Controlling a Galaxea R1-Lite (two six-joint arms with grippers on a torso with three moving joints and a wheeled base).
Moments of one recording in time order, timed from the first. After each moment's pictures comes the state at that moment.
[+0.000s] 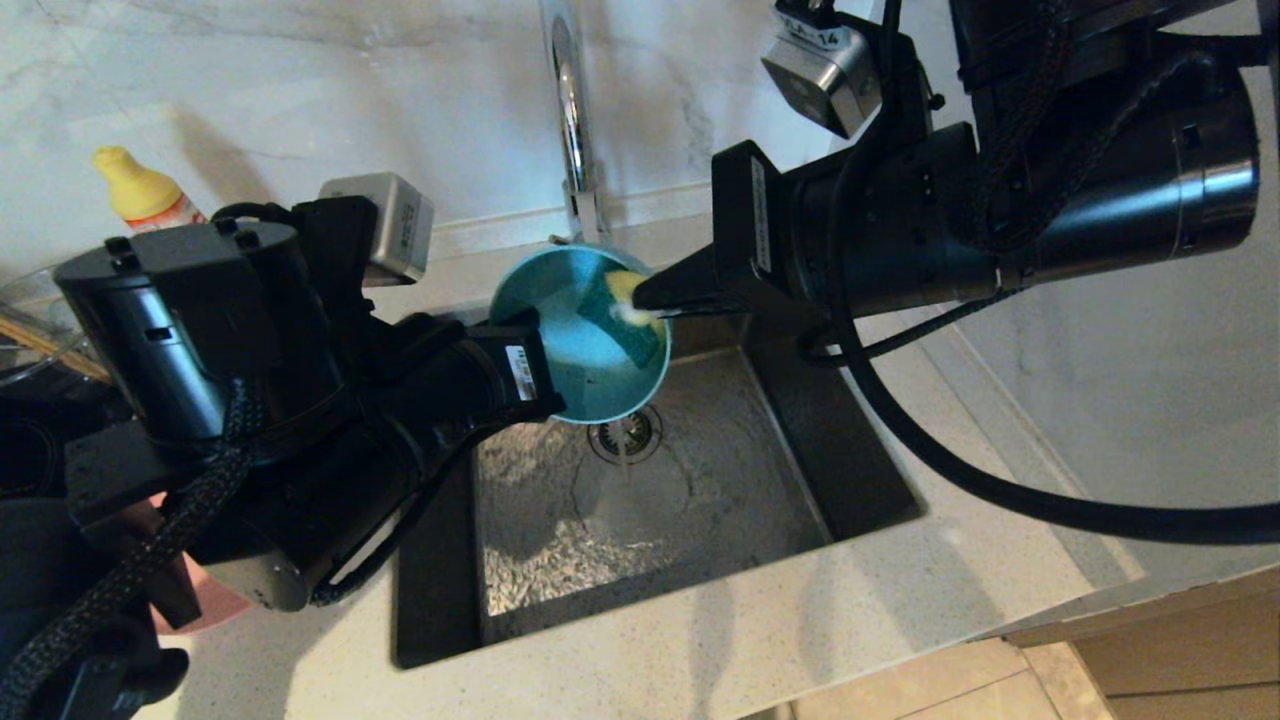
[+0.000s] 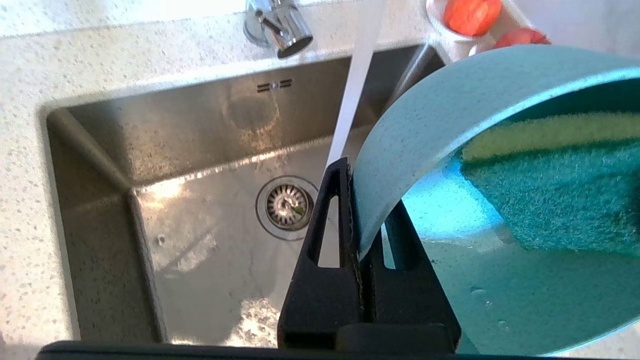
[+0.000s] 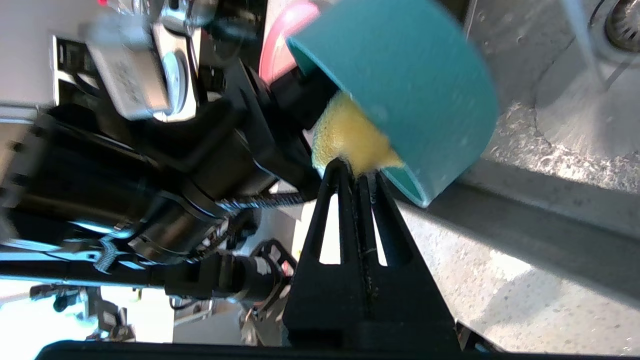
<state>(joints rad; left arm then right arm) -0.74 1.54 -0.83 -0.75 0.47 -0.09 0.85 1.76 -1.92 0.47 0.20 0.55</state>
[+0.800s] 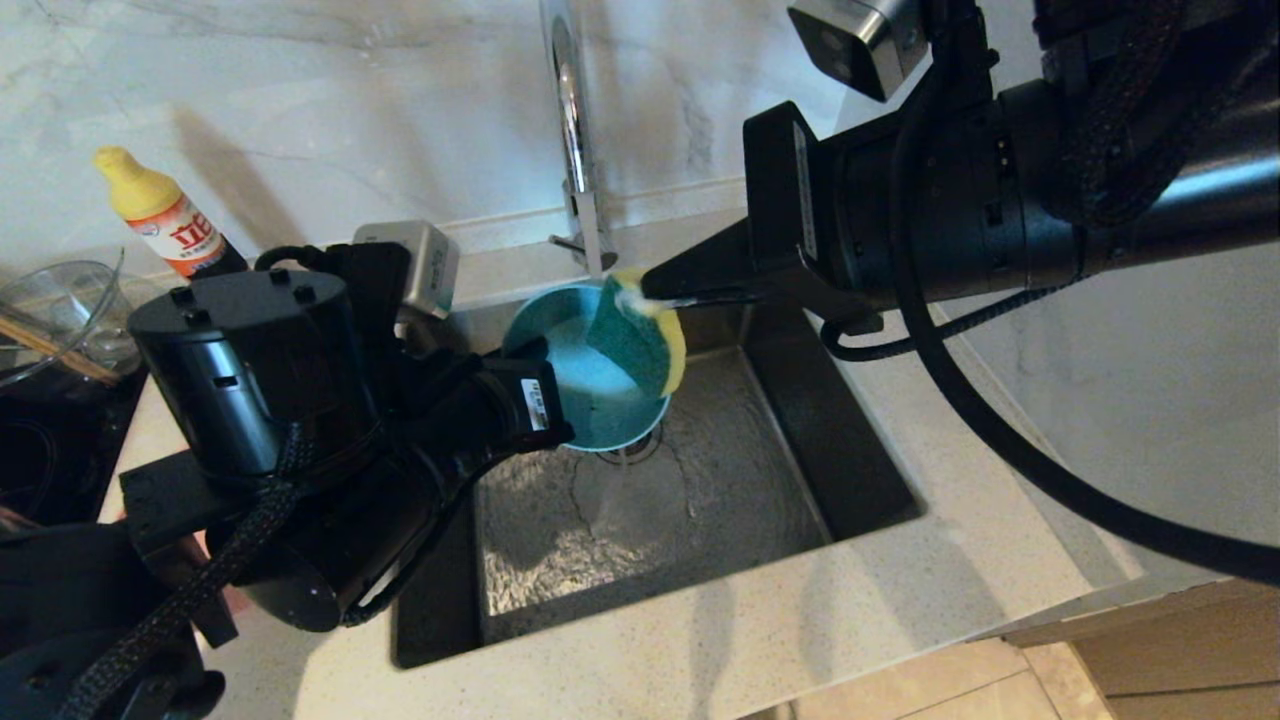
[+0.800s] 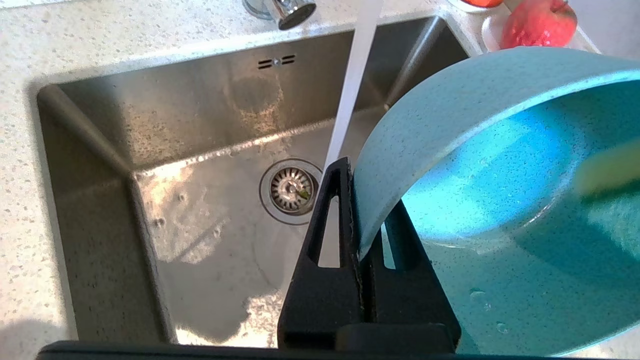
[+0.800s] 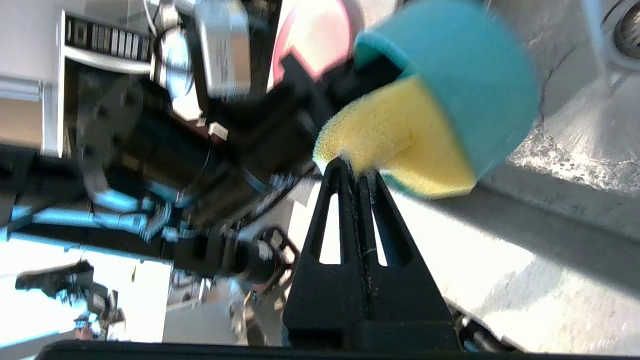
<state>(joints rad) -0.74 1.58 -0.78 -0.80 0.47 -0.09 0.88 1.71 -1.91 0.50 0.19 0.51</state>
